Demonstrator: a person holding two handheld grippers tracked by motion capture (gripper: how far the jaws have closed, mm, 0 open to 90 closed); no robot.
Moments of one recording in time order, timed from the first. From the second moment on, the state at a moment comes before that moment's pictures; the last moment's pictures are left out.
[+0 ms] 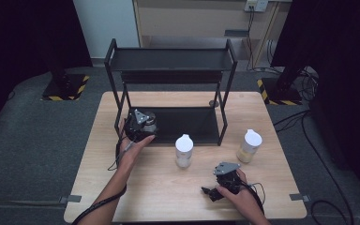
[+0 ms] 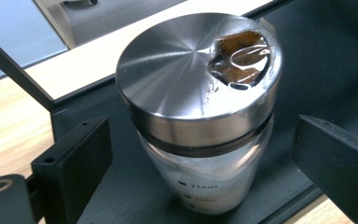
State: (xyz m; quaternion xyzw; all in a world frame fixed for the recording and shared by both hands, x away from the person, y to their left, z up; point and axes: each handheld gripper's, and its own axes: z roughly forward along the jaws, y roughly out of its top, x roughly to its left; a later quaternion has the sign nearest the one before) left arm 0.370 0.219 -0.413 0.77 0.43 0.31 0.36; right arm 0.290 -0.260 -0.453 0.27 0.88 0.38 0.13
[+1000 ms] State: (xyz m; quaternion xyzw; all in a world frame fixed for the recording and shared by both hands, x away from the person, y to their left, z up) left arm 0.340 0.211 -0.402 0.79 0.39 0.35 0.33; right arm 0.290 -0.259 -0.453 0.27 0.88 0.38 0.13
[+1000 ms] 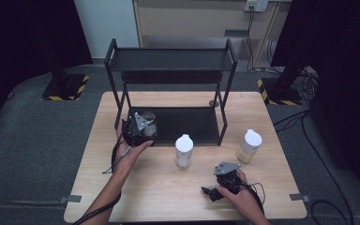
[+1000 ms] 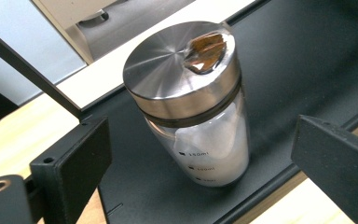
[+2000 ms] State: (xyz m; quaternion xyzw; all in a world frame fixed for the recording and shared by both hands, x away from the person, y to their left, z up) left arm 0.311 0.213 -0.406 0.80 0.36 0.36 0.32; right arm 0.290 -0.259 -0.453 0.27 0.88 0.38 0.13
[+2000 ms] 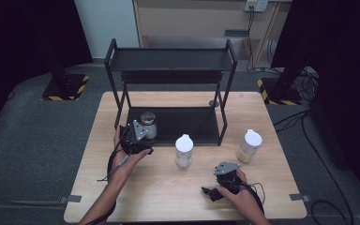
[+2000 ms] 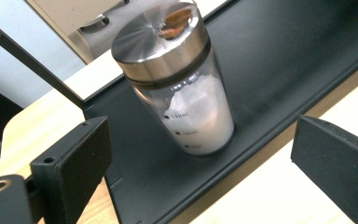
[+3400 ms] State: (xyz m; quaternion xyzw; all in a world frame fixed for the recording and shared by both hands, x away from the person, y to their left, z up) left arm 0.268 0.252 -0.406 0.82 0.35 0.30 0.33; right arm 0.290 -0.260 -0.453 0.27 0.88 0.38 0.13
